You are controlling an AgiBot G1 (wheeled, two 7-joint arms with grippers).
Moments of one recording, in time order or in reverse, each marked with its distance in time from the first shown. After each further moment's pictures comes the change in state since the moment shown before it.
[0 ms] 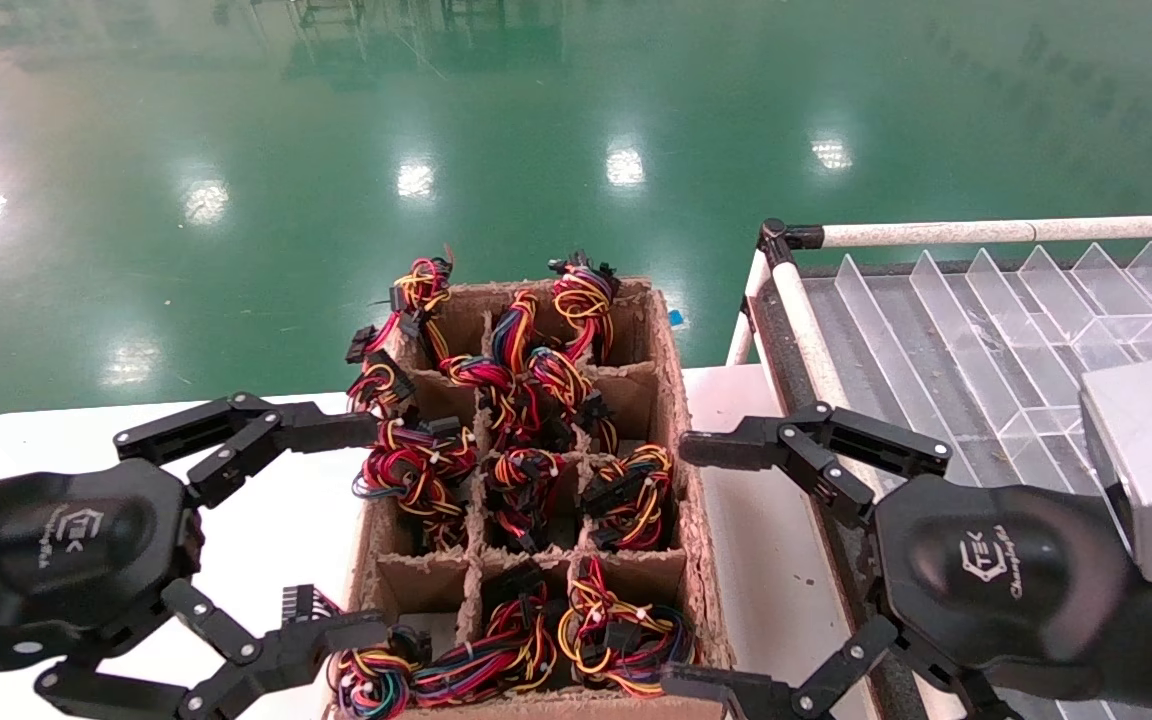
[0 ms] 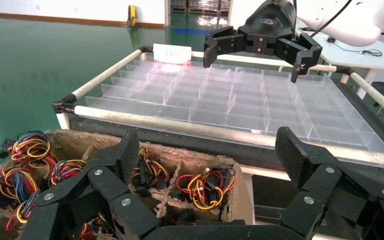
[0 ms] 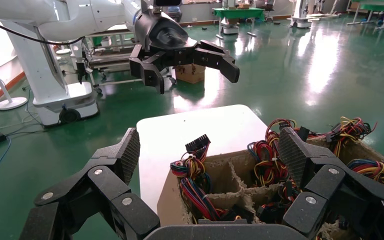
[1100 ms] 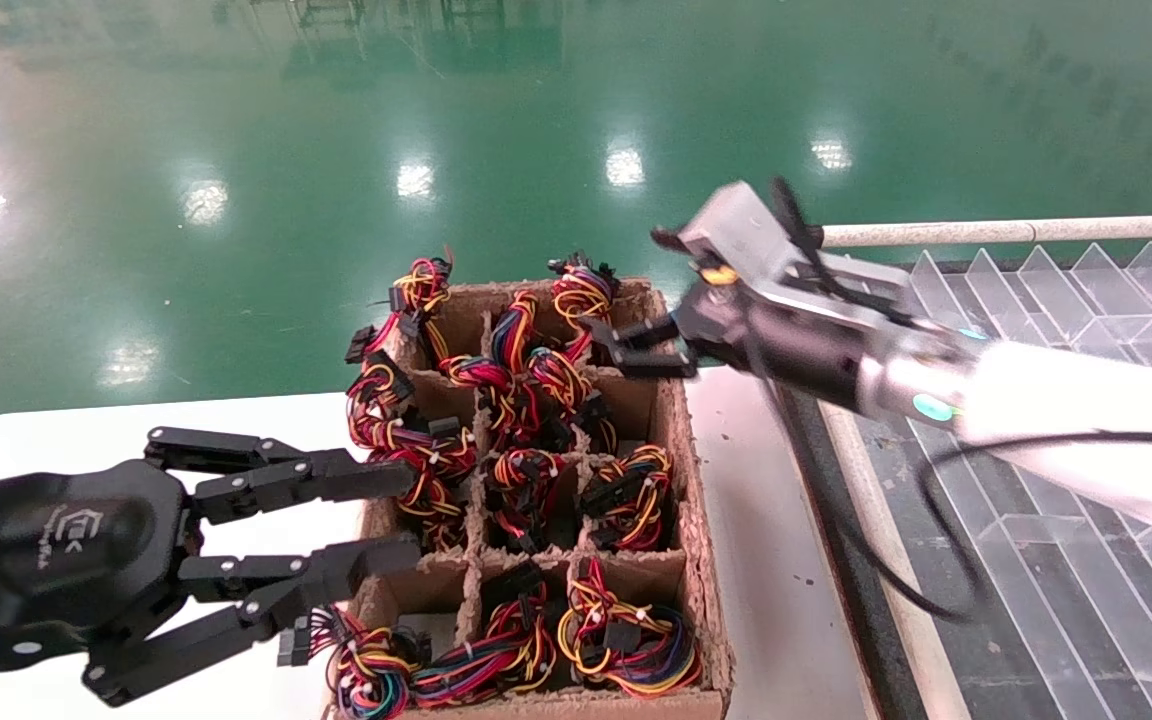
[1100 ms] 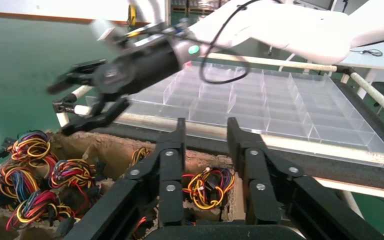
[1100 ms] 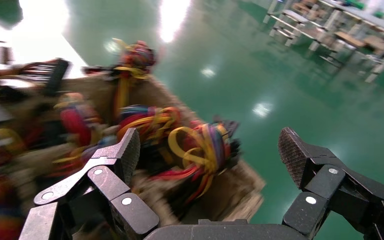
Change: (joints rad) left arm 0.000 0.000 0.000 0.000 0.000 0.000 0.000; right arm 0.236 -0.361 -0.231 -0.106 -0.727 0.683 0.151
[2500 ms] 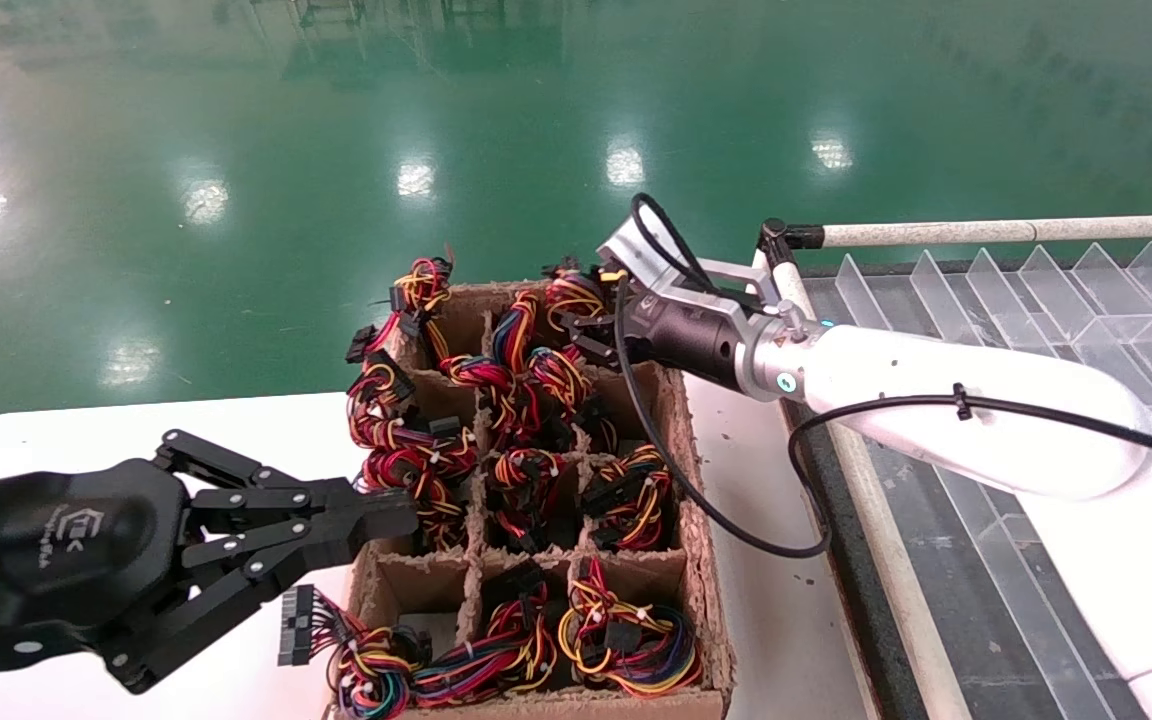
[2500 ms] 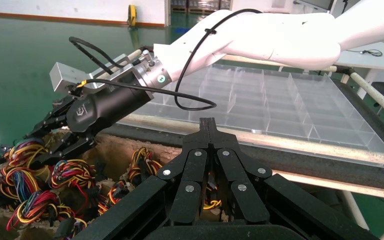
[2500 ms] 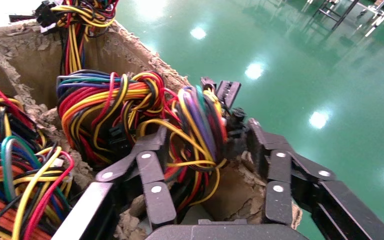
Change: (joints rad) left arm 0.000 0.000 0.000 0.000 0.000 0.000 0.000; right arm 0.115 -0.240 -0.132 -0.279 -0.300 0.170 0.129
